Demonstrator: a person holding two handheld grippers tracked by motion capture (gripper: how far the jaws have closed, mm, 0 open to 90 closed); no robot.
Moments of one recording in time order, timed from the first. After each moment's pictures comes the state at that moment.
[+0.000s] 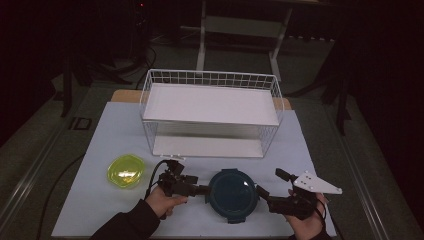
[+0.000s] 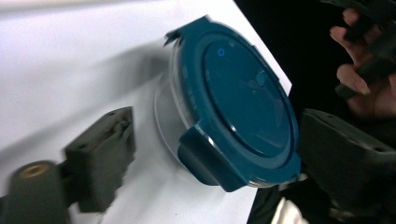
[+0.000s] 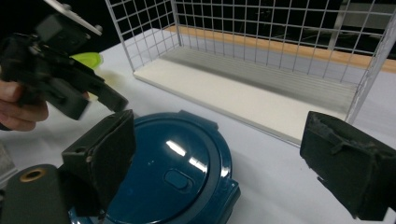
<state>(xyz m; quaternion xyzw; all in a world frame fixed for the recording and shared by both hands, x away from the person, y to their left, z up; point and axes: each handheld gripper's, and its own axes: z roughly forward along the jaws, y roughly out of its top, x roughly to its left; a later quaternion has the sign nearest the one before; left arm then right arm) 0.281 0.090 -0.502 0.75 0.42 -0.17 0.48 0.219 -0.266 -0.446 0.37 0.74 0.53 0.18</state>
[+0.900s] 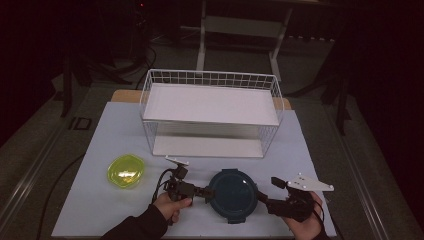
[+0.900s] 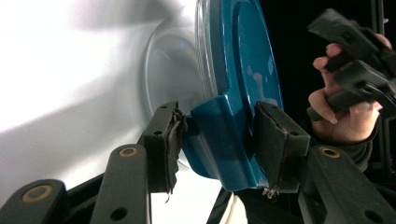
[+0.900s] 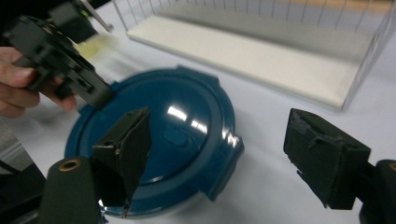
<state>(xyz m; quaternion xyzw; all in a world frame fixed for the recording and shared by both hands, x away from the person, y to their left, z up) 0.285 0.081 -0.533 0.69 0.48 -0.29 0.45 0.221 -0.267 -0.461 0.40 0.77 0.47 0.14</state>
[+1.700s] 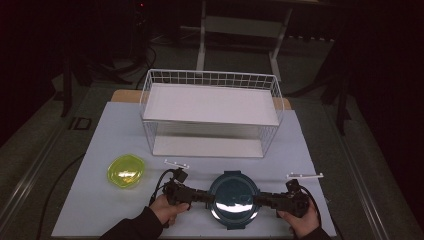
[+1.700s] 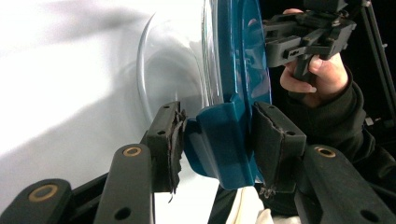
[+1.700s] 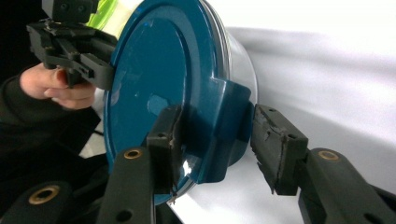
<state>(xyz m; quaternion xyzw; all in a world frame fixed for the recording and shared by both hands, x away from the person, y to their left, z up) 0.275 0.082 -0.527 0.73 0.40 -0.26 0.48 0.250 -0.284 -0.499 0.48 0.74 0.45 -0.12</state>
